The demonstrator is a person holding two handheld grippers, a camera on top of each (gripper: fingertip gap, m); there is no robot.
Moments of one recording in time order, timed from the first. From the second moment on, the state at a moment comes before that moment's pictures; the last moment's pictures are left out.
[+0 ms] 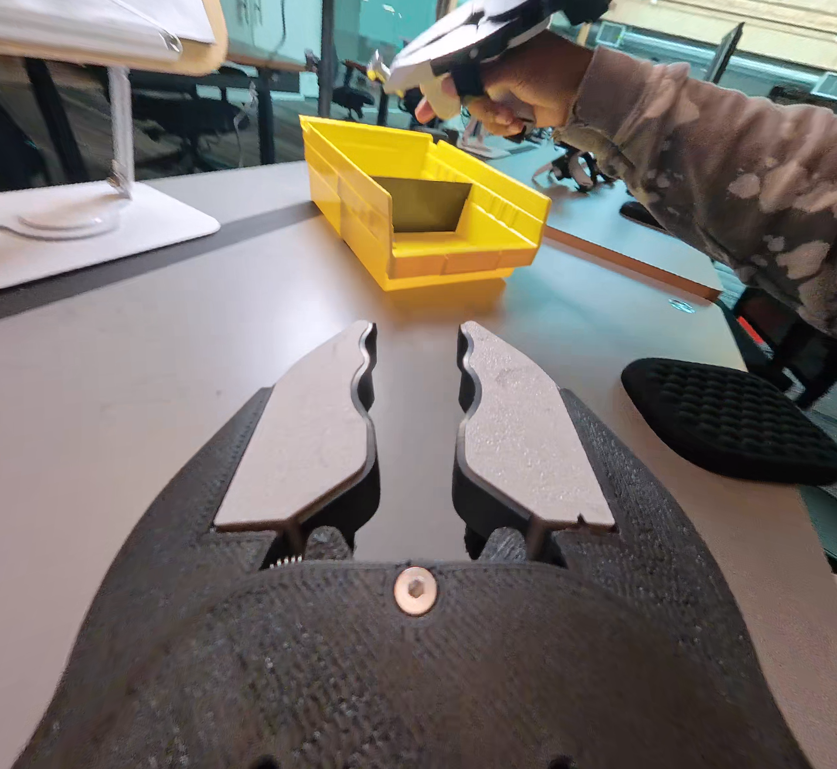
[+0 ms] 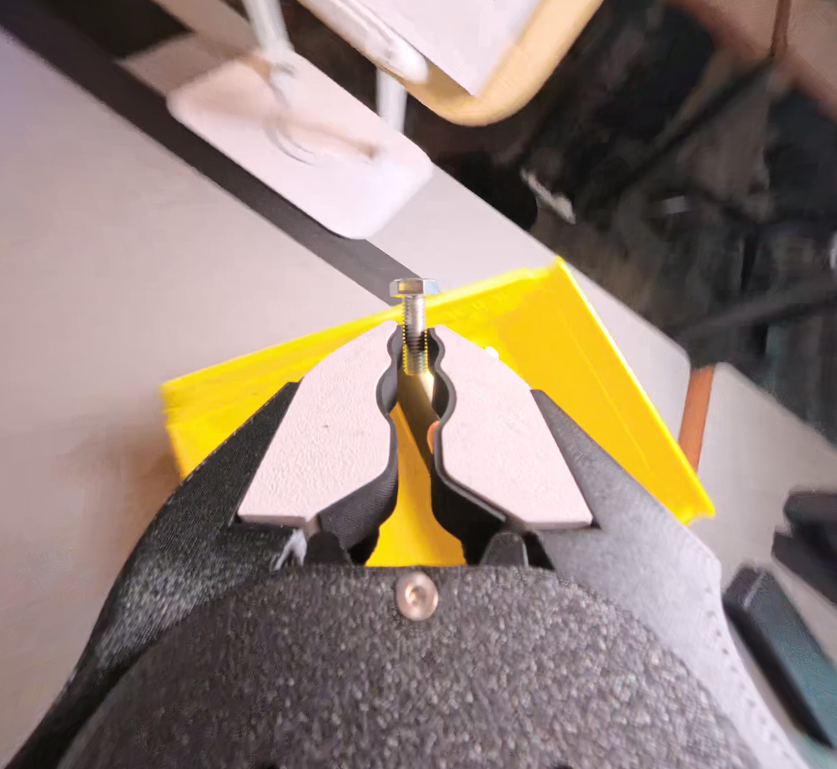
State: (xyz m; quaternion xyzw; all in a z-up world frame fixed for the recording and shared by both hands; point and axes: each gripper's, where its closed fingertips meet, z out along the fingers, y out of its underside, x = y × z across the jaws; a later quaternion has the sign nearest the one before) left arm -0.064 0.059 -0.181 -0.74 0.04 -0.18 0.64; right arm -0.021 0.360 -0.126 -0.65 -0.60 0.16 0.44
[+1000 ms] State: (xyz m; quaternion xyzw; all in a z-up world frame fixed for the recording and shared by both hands) left arm -0.105 0.062 -0.181 -0.74 0.05 -0.09 0.66; right arm -0.001 0.413 -0.160 -0.75 -0.52 0.15 0.38
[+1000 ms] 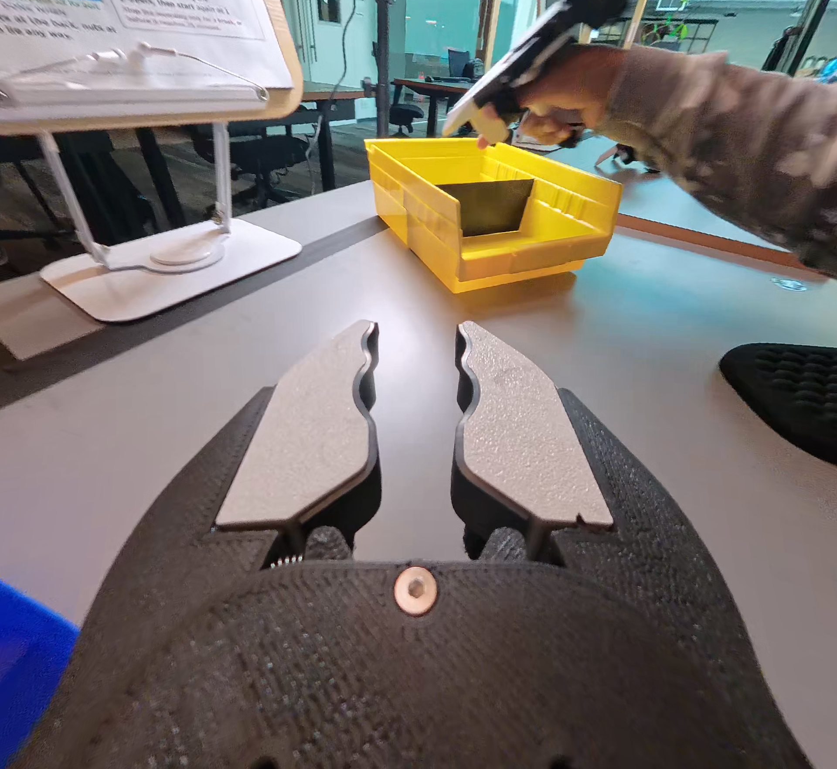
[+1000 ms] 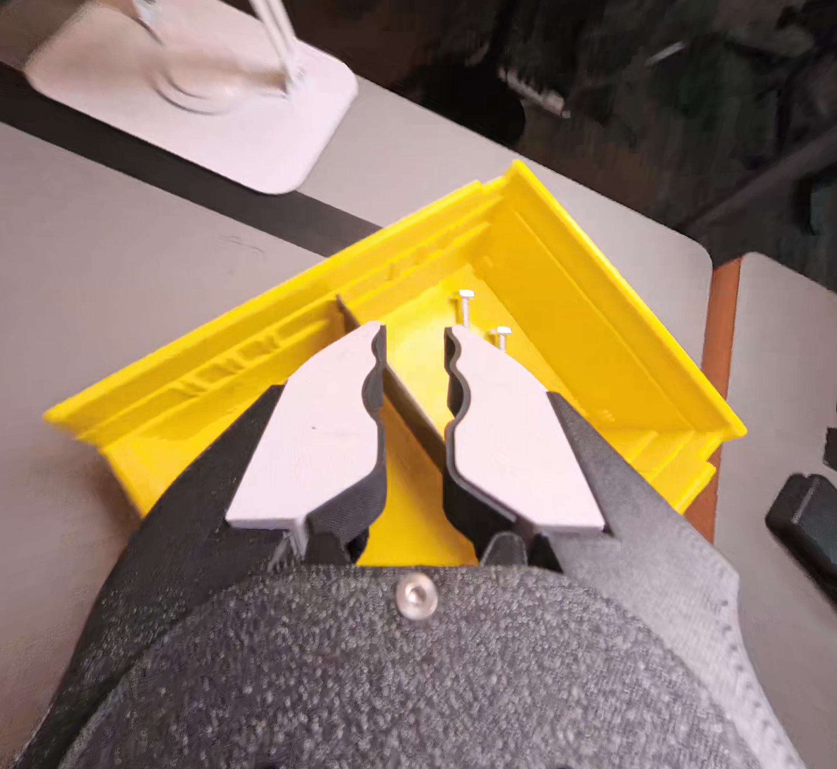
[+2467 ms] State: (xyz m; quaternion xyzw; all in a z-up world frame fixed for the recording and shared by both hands) left arm -0.495 0.041 -0.248 -0.94 -0.20 0.11 0.26; right arm 0.035 0.123 -0.216 -0.59 -0.55 0.44 0.39
